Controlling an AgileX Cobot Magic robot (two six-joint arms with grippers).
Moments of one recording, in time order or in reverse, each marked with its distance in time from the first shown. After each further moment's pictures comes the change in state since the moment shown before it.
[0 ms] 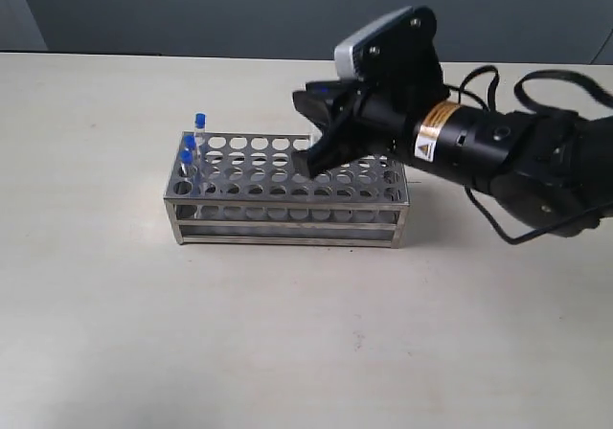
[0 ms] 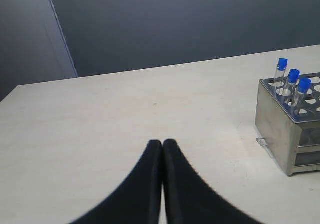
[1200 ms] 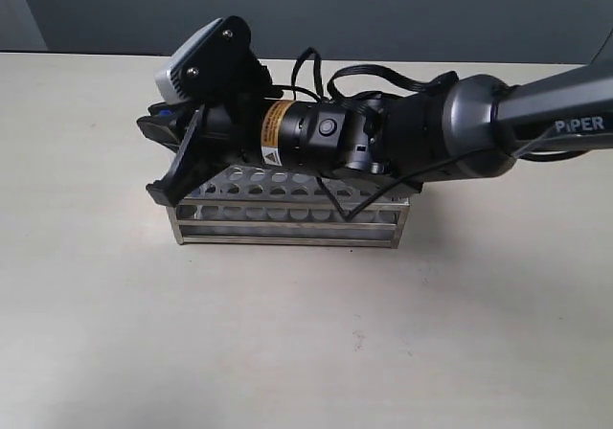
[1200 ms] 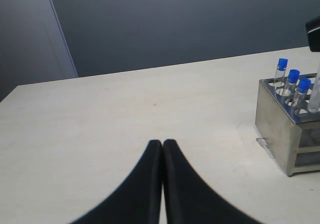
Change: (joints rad) left arm 0.000 0.000 0.000 0.001 0.000 0.000; right arm 0.194 0.325 -0.385 -0.261 0.046 0.178
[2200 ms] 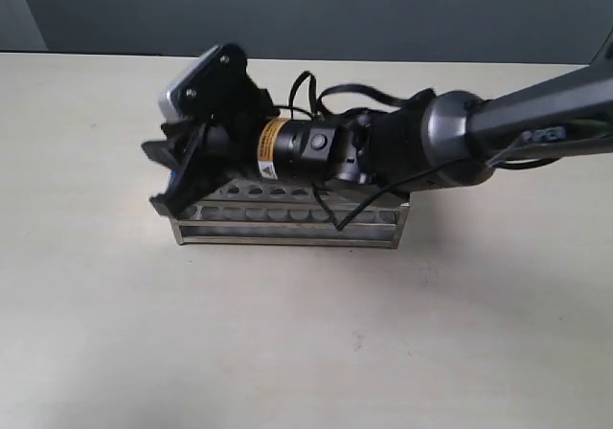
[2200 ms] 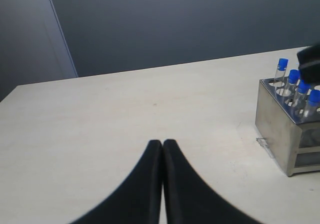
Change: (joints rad) left arm 0.000 0.000 0.000 0.000 0.000 0.000; right arm 0.003 0.040 -0.011 0.031 0.029 0.004
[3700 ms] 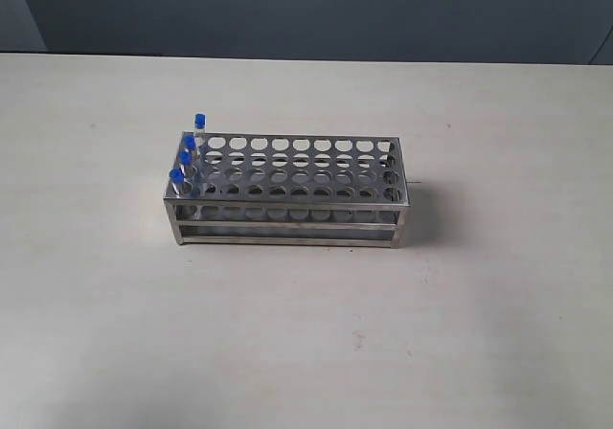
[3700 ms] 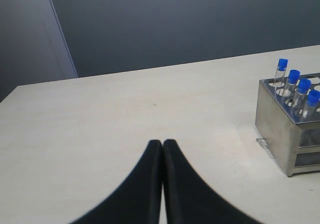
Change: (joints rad) left arm 0.000 0.000 0.000 0.000 0.000 0.000; right arm -0.685 -1.453 0.781 0.232 0.559 -0.060
